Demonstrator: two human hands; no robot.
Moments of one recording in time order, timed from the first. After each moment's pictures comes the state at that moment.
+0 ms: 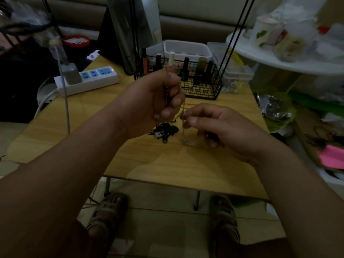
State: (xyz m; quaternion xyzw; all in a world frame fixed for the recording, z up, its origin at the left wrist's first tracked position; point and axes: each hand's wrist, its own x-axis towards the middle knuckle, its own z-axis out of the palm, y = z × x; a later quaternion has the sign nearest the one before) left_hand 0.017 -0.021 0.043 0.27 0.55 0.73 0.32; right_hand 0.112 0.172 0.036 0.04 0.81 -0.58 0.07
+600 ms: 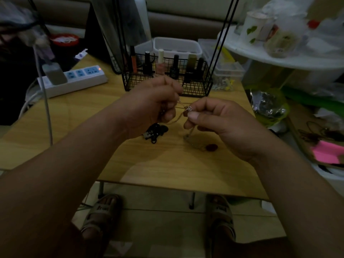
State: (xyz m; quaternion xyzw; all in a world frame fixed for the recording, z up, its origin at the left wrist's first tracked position) left_hand 0.012 0.004 0.030 0.24 0.64 0.68 0.27; right_hand 0.119 0.190 0.038 0.02 0.80 -0.59 0.02
